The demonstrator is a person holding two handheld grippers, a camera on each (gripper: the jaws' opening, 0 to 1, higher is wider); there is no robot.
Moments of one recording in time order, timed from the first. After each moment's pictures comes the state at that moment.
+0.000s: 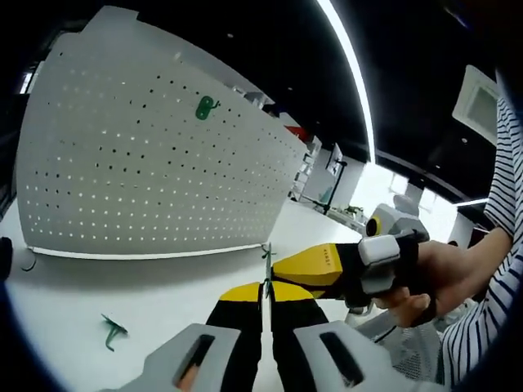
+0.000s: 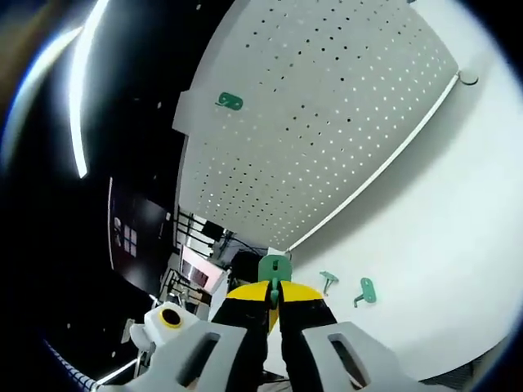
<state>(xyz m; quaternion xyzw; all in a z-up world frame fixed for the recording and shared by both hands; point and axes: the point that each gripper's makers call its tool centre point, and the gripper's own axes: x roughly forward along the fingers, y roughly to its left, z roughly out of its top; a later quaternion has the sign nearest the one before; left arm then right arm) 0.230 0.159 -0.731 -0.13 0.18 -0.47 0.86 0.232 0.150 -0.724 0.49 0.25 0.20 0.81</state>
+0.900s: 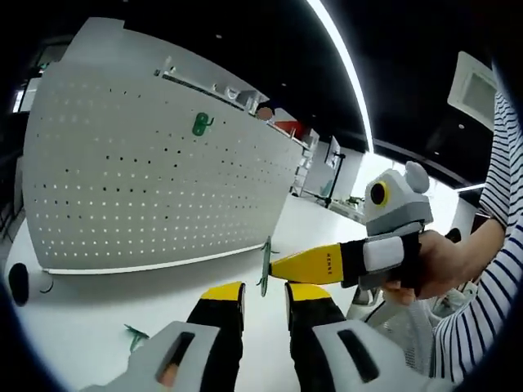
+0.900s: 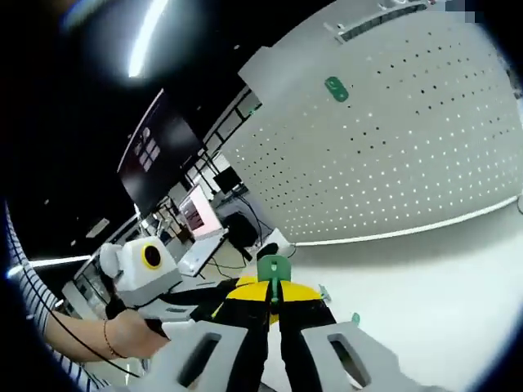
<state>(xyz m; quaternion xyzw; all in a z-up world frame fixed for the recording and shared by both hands) 0.227 0.182 -0.711 -0.10 0.18 -0.46 0.86 0.227 0.184 -0.694 0.21 0.21 0.32 0.90</state>
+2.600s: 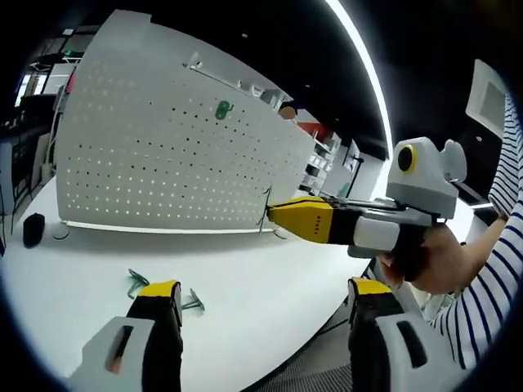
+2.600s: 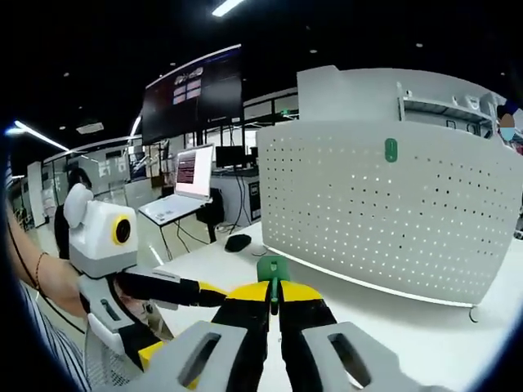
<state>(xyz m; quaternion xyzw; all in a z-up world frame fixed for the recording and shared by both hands) 0.173 0.207 -0.741 -0.13 0.21 -0.41 0.88 0.208 0.187 -0.691 -0.02 0.13 0.28 0.95</state>
